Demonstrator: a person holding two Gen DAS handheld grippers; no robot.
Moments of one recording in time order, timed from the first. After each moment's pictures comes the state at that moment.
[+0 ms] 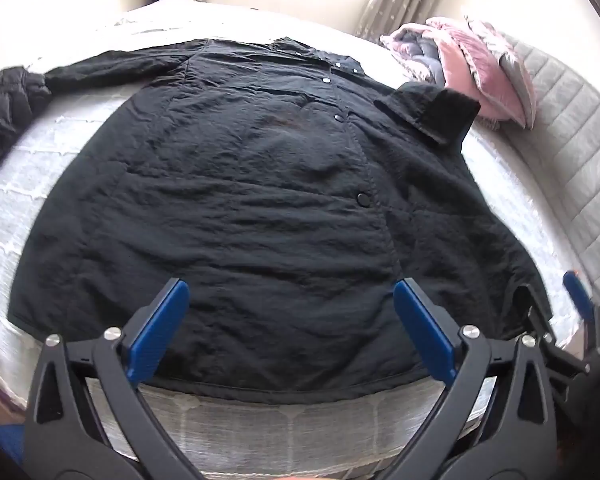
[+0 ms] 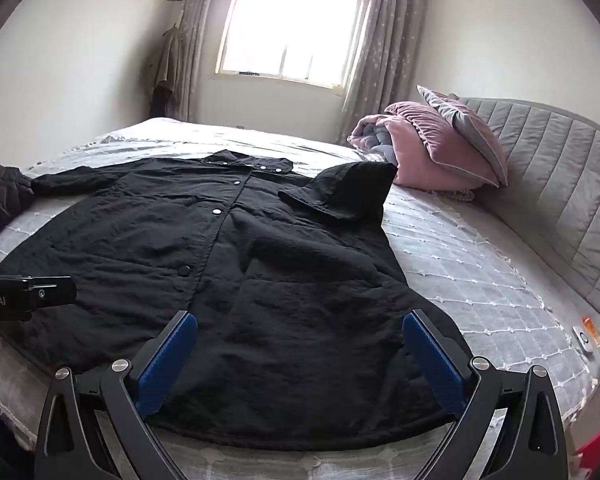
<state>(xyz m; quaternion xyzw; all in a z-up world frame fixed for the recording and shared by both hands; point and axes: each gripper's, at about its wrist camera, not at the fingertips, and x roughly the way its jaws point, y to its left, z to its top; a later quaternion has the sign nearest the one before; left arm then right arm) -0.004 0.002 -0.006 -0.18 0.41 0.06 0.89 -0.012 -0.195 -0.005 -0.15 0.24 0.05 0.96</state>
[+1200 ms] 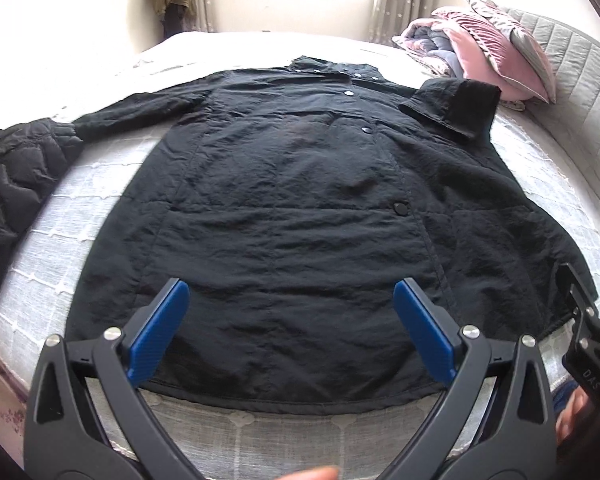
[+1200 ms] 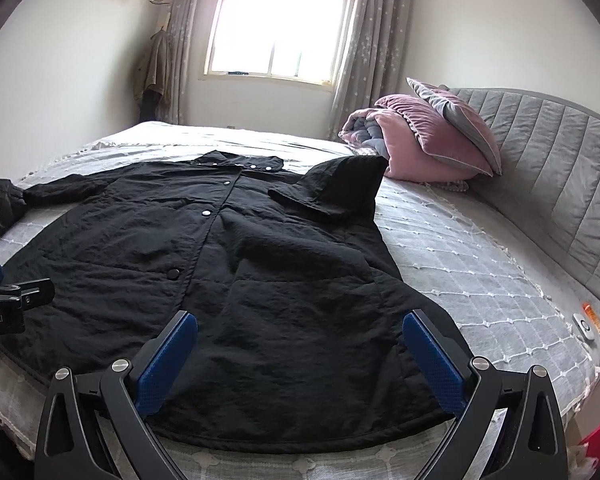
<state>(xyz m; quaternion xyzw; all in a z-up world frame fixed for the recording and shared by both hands) -0.003 -0.002 0.003 -0.07 0.43 0.11 0.89 -0.007 -0.205 -0.006 -0.13 0.26 0.04 0.96</state>
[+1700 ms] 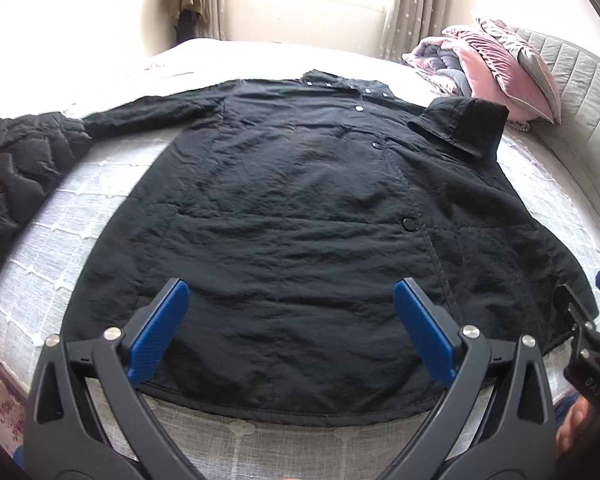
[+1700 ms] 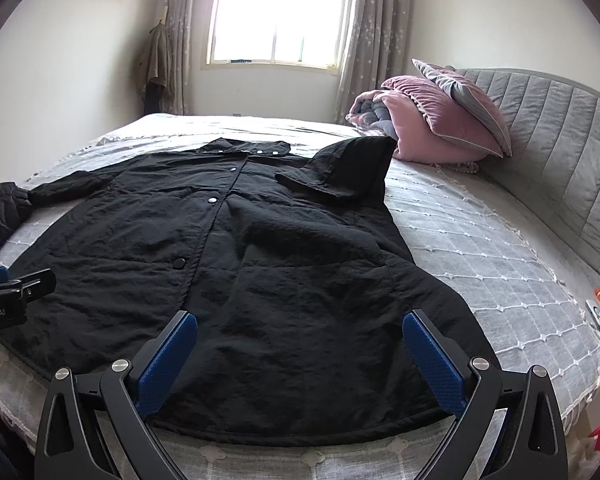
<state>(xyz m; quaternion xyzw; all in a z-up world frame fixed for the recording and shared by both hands) -0.004 0.009 0.001 -0.10 0.40 0.13 0.90 0.001 -0.210 -0.012 -0.12 0.28 0.05 0.95</state>
